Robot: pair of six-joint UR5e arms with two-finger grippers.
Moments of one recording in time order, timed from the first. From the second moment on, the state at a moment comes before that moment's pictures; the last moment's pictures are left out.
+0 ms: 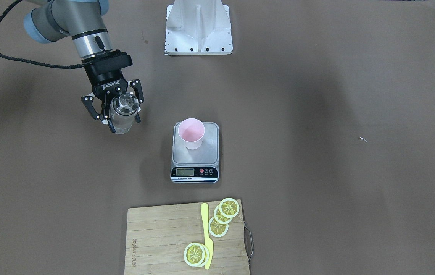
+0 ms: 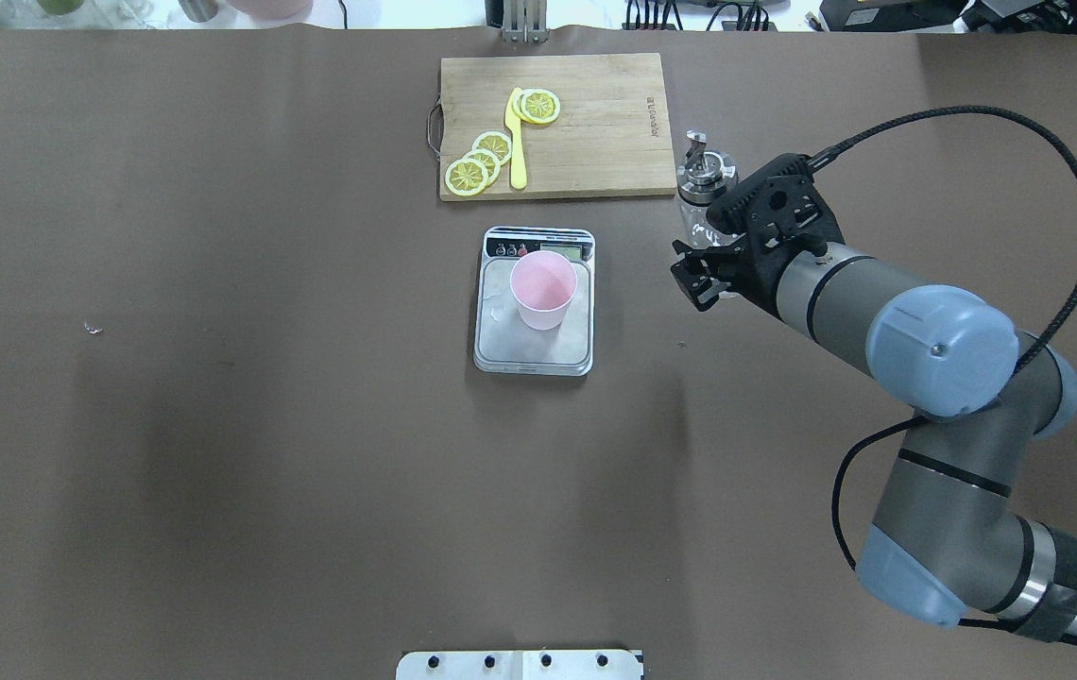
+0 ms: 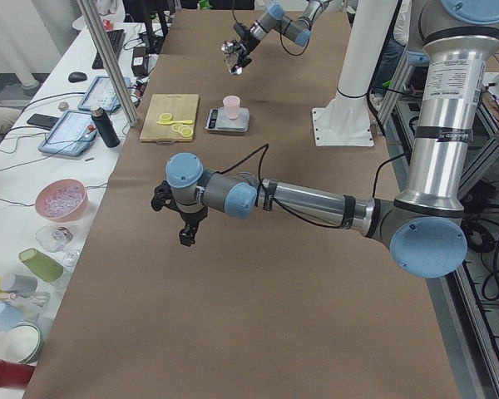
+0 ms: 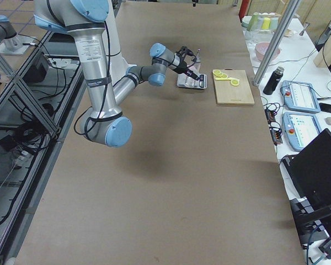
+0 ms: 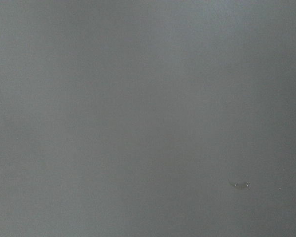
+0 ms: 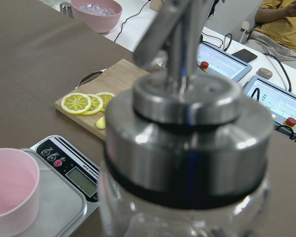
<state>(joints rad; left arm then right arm) -1.41 -1.67 -1.65 -1.71 -2.42 -0.06 0.55 -1.33 1.94 -0.92 1.32 0.55</state>
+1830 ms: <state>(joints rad) -1.41 -1.69 -1.65 -1.72 -2.41 -0.05 0.59 -1.54 1.61 -0.29 1.26 0.74</state>
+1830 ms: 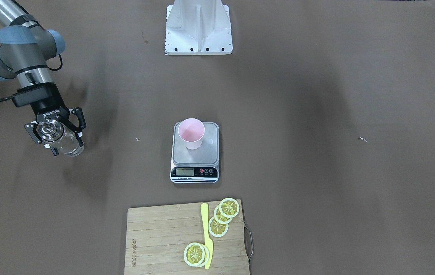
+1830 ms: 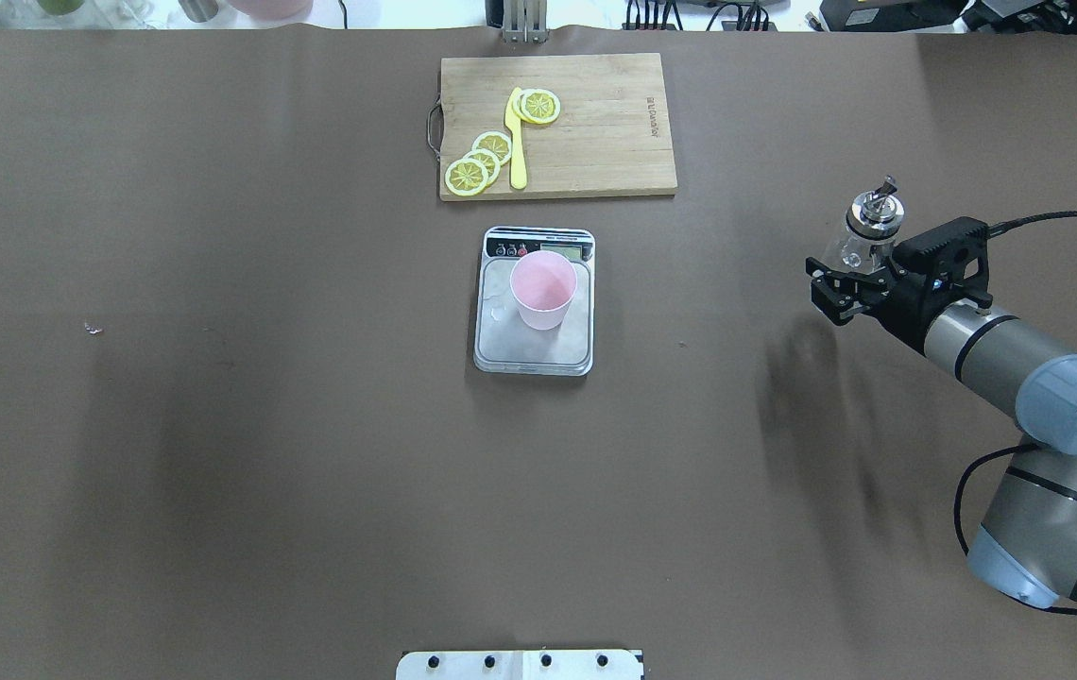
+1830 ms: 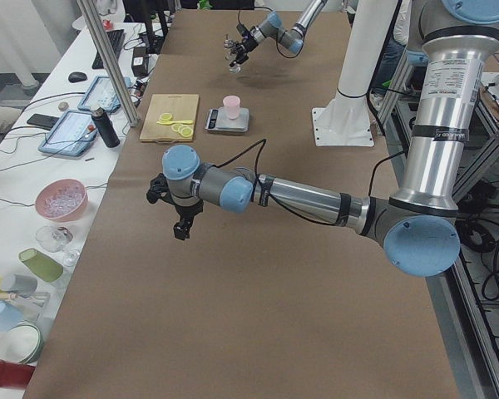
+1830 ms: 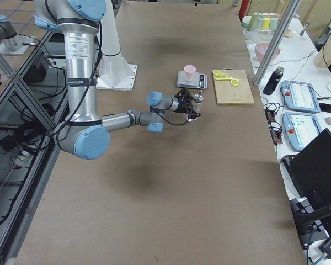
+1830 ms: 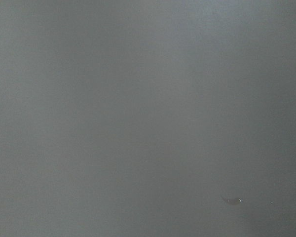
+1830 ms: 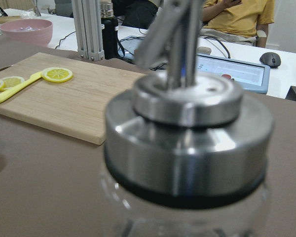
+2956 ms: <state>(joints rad) -1.42 -1.68 -1.66 -1.72 -2.41 -0.06 0.56 -1.52 1.53 -0.22 1.26 0.74</state>
